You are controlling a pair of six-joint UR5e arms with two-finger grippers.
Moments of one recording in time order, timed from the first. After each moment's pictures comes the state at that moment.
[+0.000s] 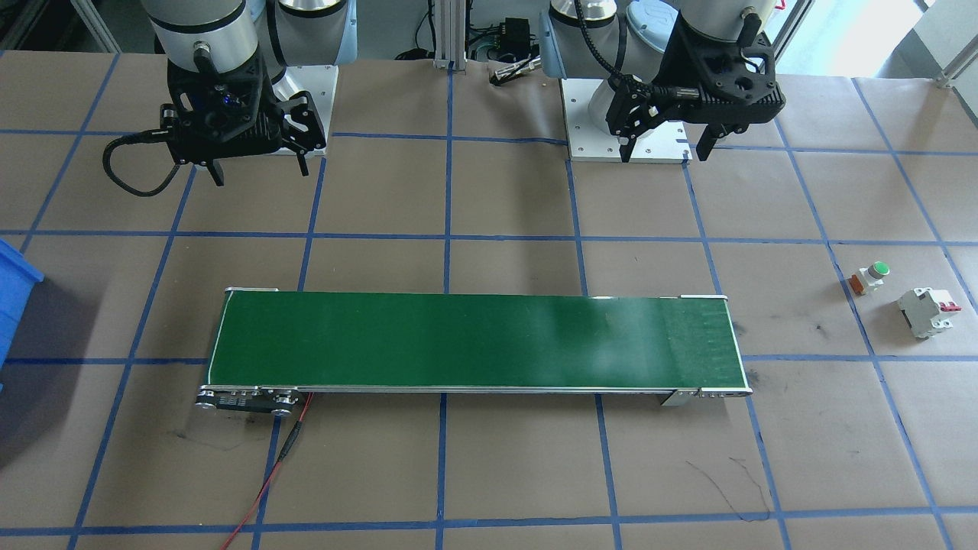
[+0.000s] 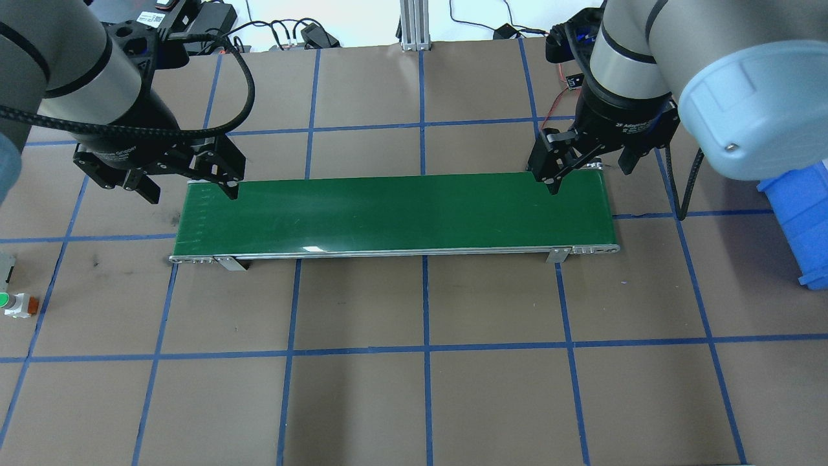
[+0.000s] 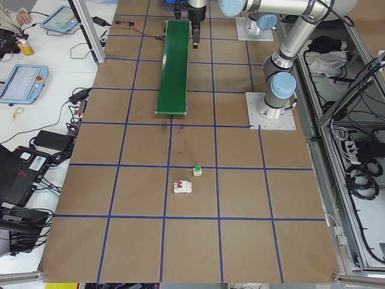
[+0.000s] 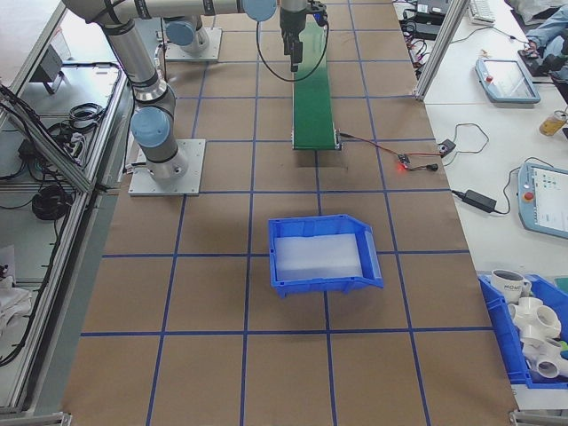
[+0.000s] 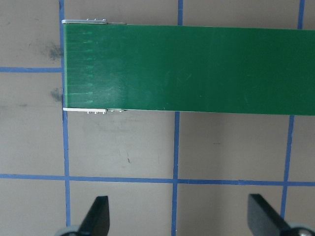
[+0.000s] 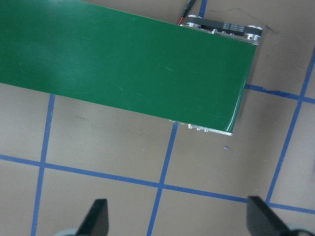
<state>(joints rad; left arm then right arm) -1.56 -1.41 -1.68 -1.59 1.60 -0.02 1.67 -1.61 1.63 -1.56 -1.63 -0.11</state>
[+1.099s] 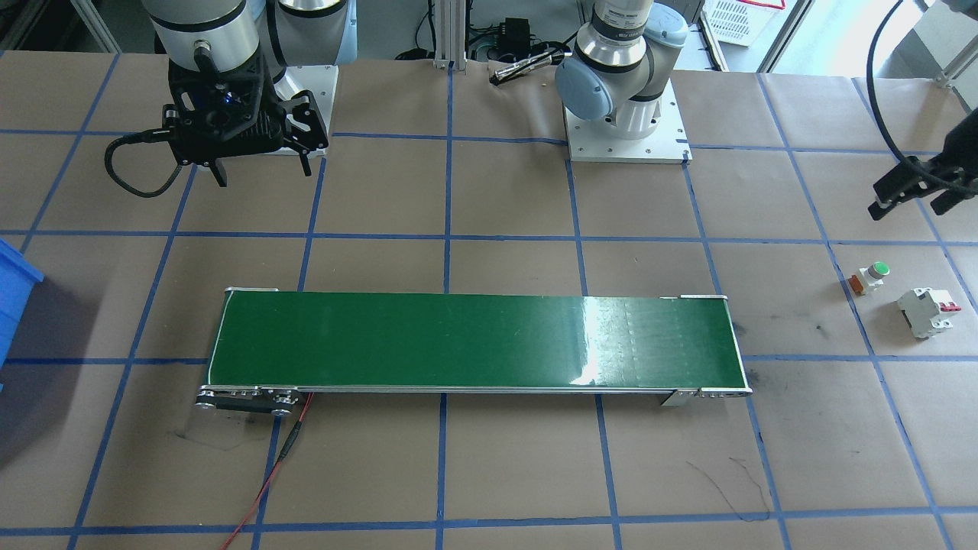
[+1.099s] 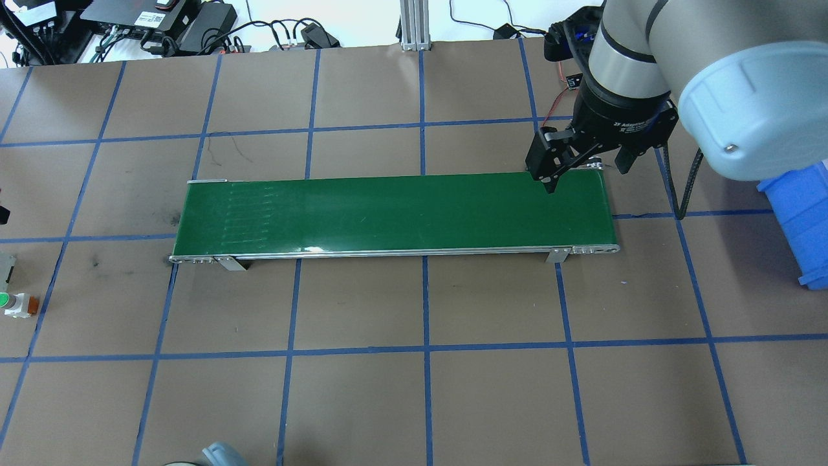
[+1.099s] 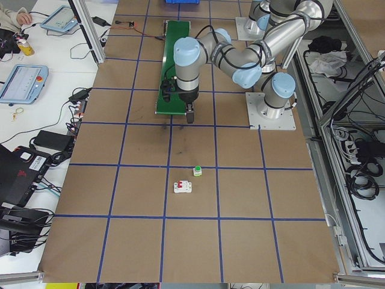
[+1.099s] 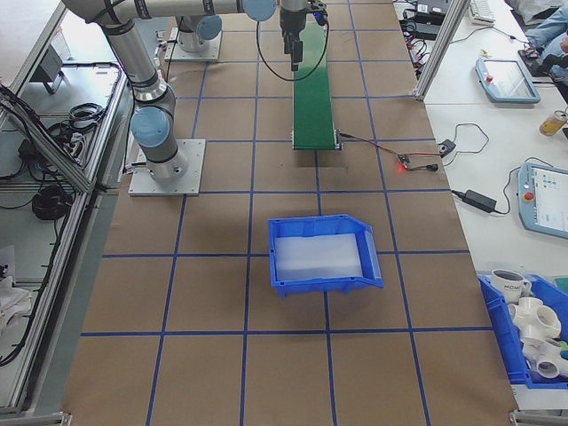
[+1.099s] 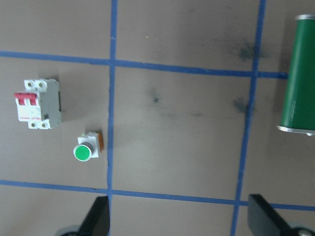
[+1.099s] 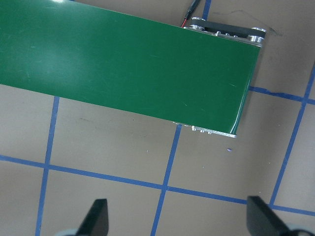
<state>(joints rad) -0.84 -1.60 -1.69 -1.43 1.61 0.63 1.68 -1.61 1.63 -1.56 -1.61 -0.11</state>
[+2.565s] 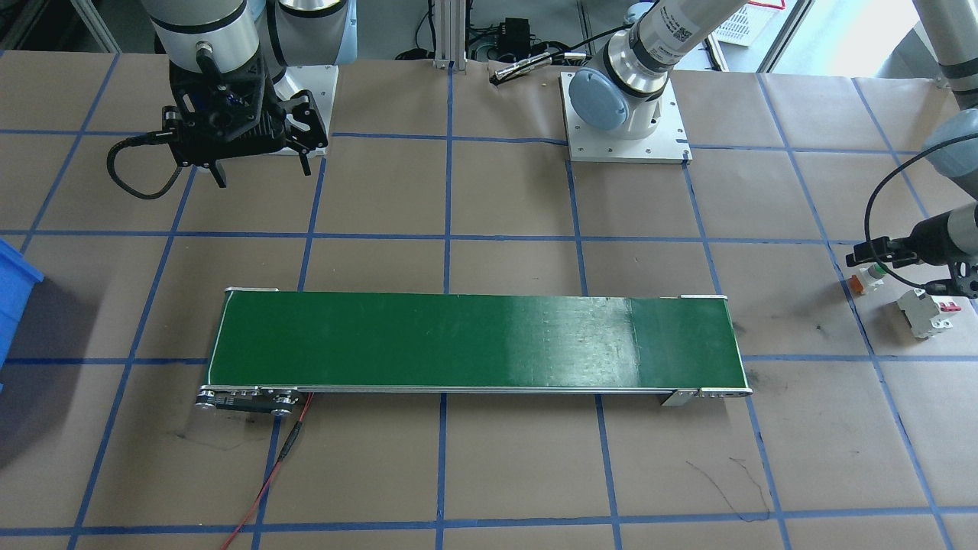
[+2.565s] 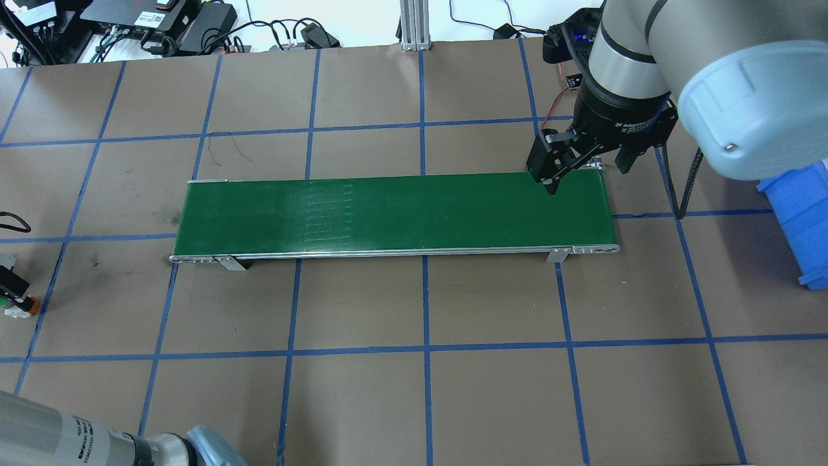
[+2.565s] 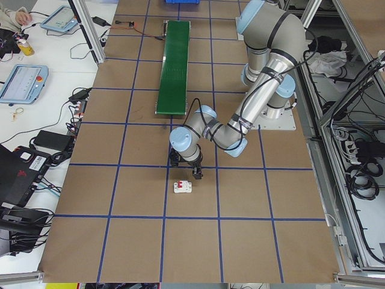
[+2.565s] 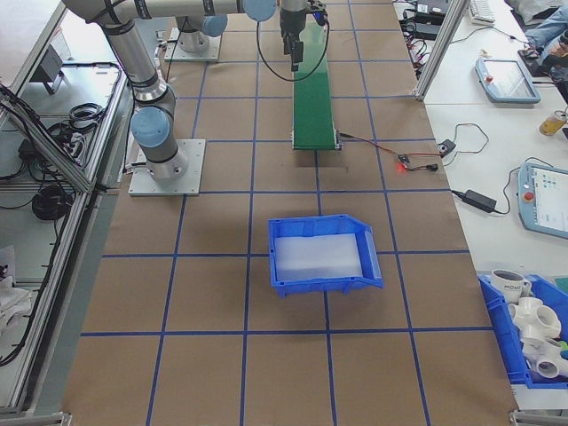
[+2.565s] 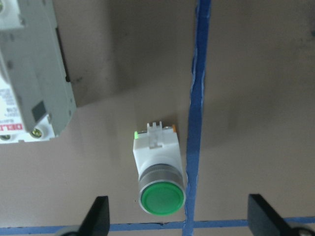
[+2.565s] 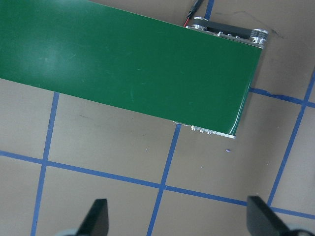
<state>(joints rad) -0.67 -1.99 -1.77 -1.17 1.77 0.86 1.68 -1.61 1.63 -1.56 -1.62 -0.14</state>
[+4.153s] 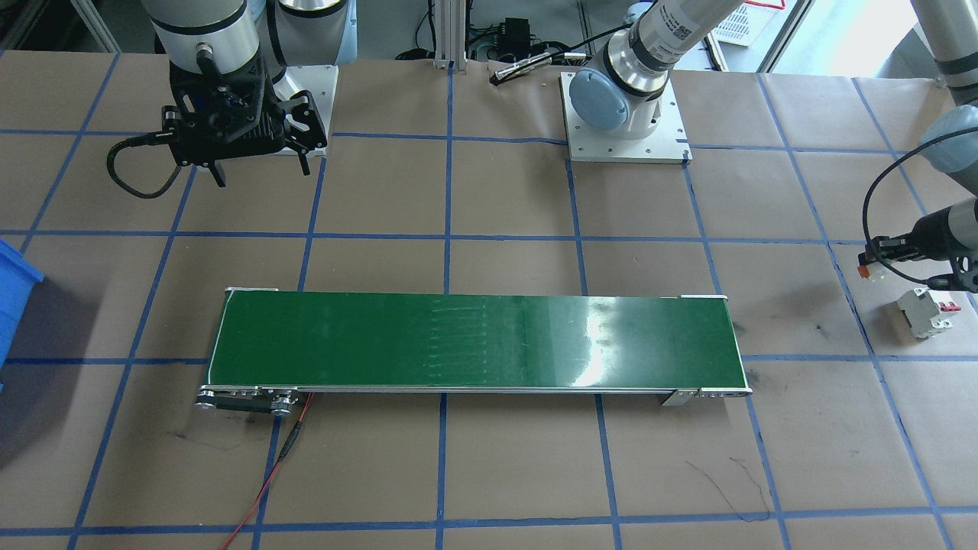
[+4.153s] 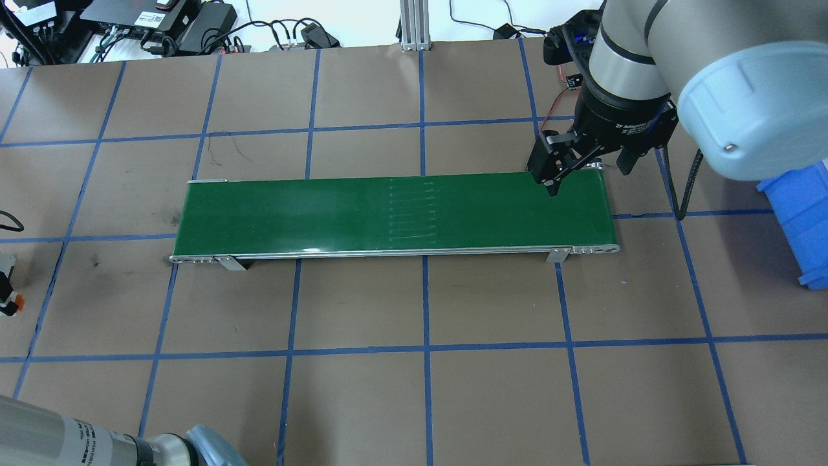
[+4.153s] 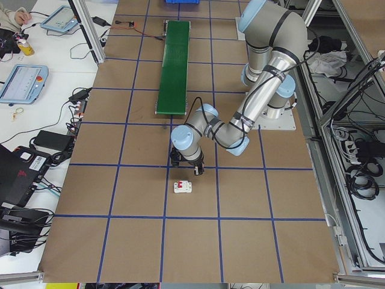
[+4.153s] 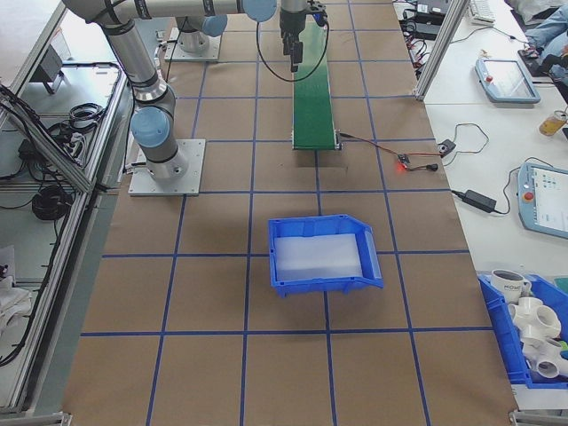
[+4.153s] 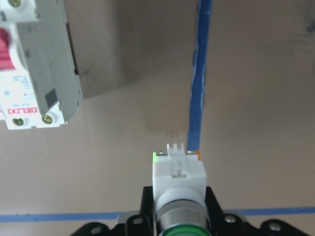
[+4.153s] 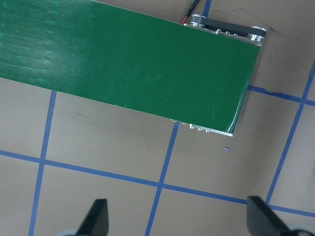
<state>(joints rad) -0.67 -1.96 -1.77 -1.18 1.77 0.87 1.68 -1.61 1.63 -1.56 -1.62 -0.14</state>
